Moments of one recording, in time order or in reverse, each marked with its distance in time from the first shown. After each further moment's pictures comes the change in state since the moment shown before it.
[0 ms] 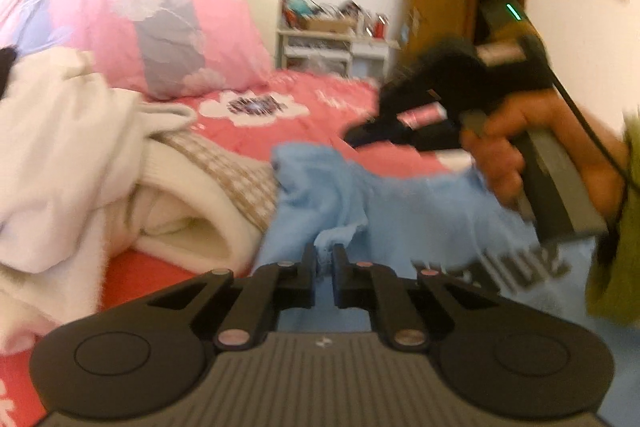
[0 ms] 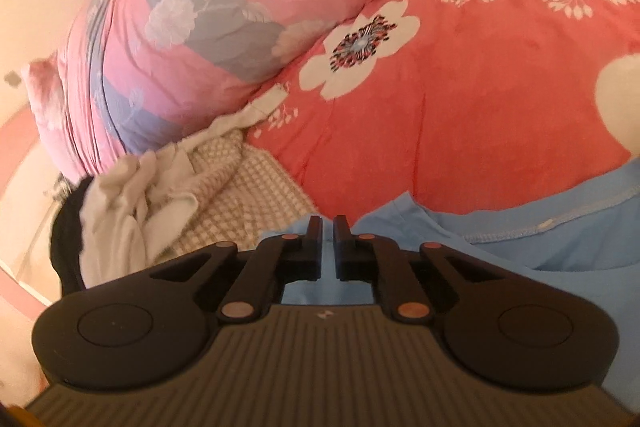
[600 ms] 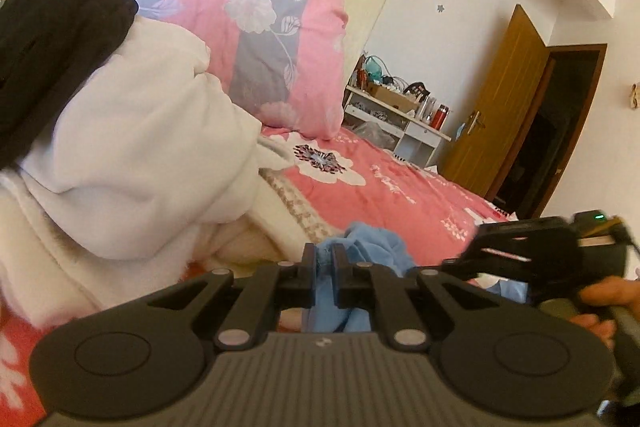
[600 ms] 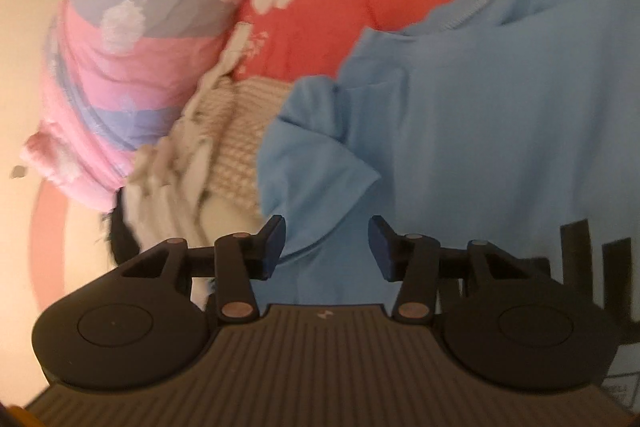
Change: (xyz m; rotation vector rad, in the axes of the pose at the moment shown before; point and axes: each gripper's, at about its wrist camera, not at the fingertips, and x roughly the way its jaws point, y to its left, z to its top) left arm -0.010 0.063 0.007 -0.323 -0.142 0.042; right arm -0.006 -0.010 -0.052 0.440 0.242 0.030
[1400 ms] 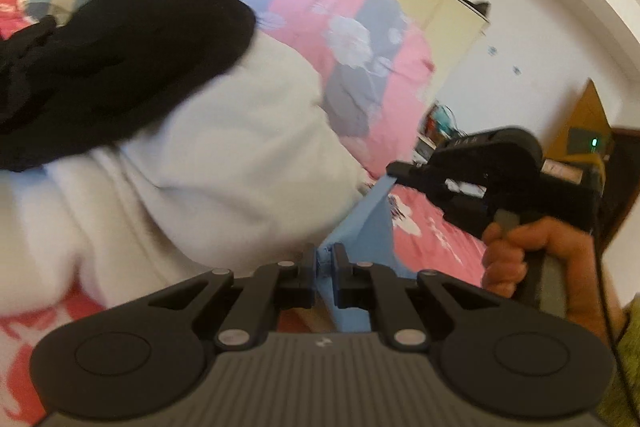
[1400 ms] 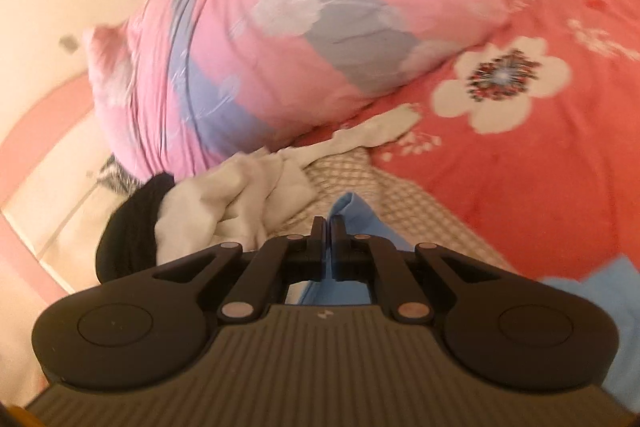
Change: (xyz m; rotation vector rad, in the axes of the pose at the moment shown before) left arm -0.030 0.040 0.010 -0.265 -0.101 0.176; right arm 0.074 0.162 -0.003 -0.674 -0.234 0.078
